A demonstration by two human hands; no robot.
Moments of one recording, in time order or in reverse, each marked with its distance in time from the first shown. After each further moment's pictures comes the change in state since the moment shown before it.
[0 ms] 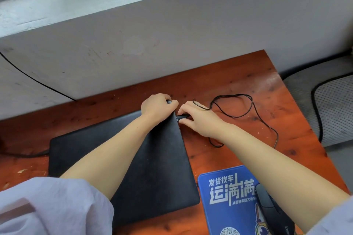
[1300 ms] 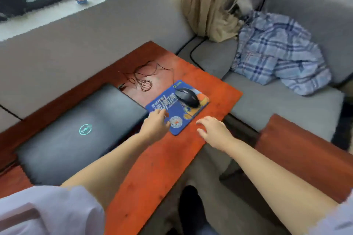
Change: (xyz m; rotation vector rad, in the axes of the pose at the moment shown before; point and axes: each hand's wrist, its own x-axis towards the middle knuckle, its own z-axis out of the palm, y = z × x) left_hand -0.303 0.018 0.048 0.069 -0.263 0.724; right_hand -0.376 -0.122 0.117 -0.202 0.425 0.776
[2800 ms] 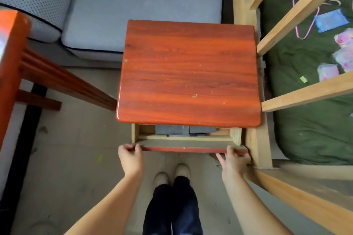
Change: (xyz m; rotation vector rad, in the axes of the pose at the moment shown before) left_hand -0.098 0.160 0.428 -0.414 -0.084 -0.496; right_hand -0.353 0.313 0.220 1.674 1.298 1.754
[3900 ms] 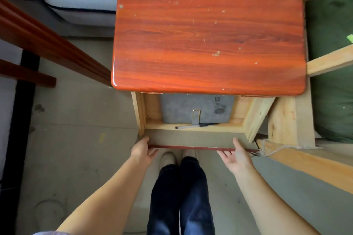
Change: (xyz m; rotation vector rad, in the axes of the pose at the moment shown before) left_hand 0.043 -0.082 0.034 -0.415 -0.200 -0.741; right_hand 0.061 0.091 -0.027 0.102 -0.140 0.464
